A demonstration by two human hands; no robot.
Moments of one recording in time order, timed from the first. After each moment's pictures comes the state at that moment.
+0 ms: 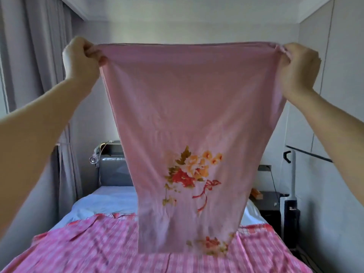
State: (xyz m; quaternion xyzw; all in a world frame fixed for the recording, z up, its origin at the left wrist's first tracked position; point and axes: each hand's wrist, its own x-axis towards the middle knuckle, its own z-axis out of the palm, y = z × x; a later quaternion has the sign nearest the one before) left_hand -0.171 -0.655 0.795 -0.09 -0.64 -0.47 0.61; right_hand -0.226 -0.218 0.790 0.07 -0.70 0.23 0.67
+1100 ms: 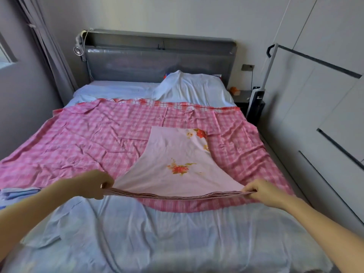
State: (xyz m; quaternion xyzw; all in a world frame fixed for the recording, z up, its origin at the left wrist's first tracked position) left_hand 0.224 -0.647 0.292 -0.14 -0.96 0.08 -0.22; right_hand 0.218 -0.147 0.288 0.09 -0.95 0.20 -0.21
